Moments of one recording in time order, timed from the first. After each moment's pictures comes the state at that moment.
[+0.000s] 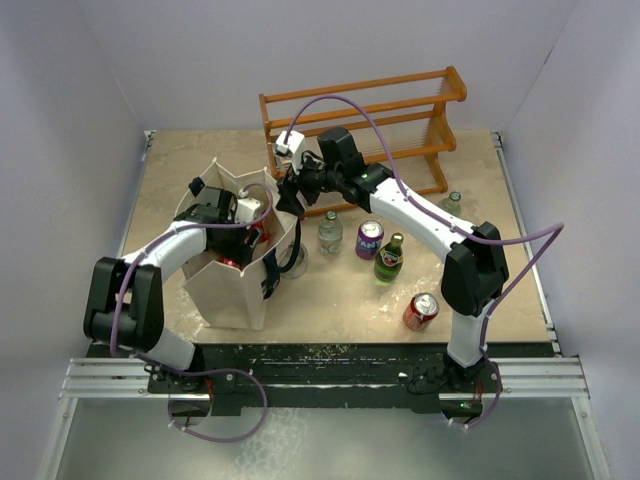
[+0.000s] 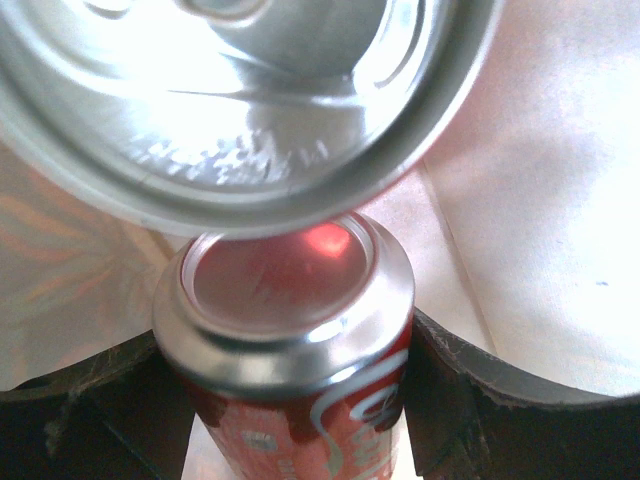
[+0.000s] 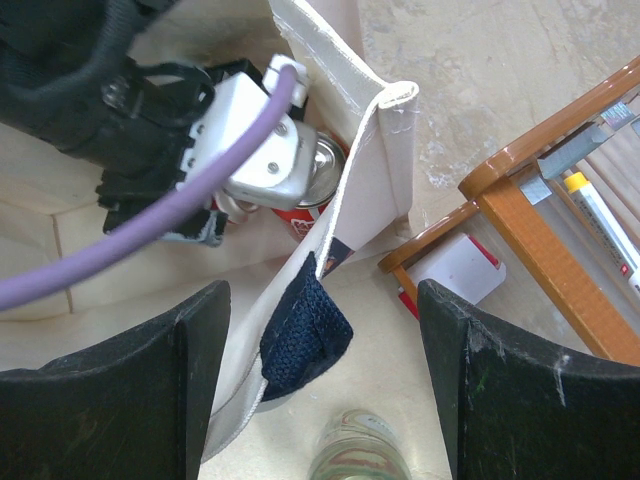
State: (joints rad) left arm -0.20 1.52 0.90 -0.48 0.15 0.27; right arm 0.67 1.89 1.69 -0.32 -0.46 -0.23
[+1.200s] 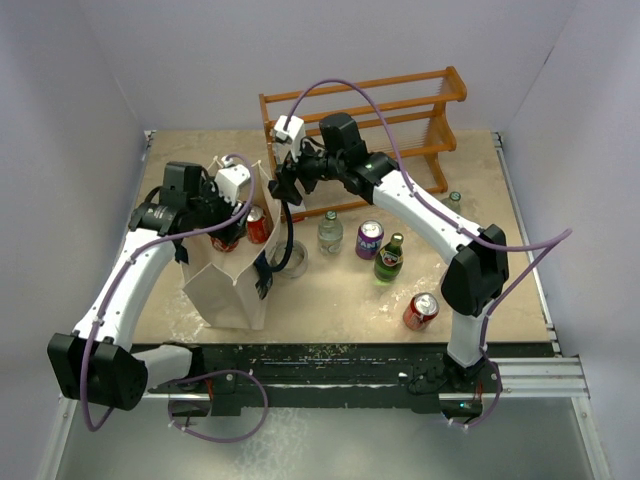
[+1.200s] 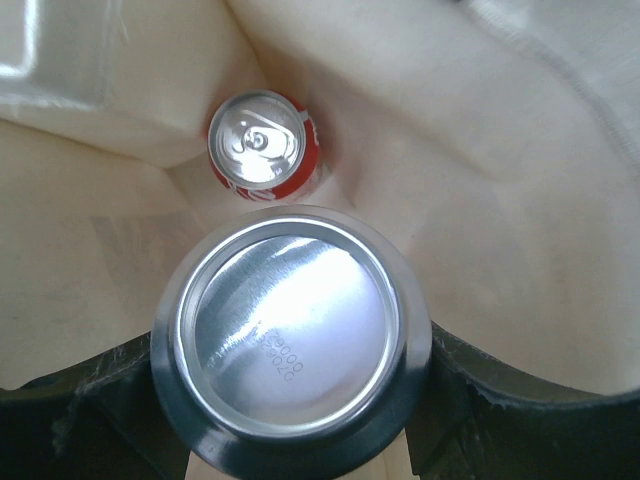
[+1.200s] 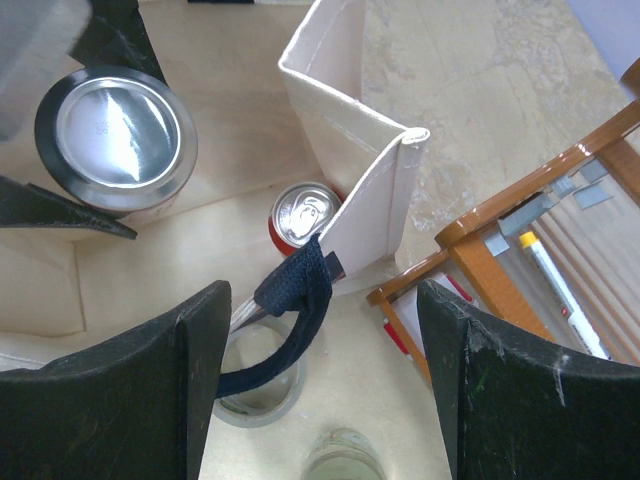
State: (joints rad) left arm -0.18 1.20 1.17 -0.75 0.33 0.39; right arm 0.67 1.89 1.83 -0.38 -0.49 -0.24
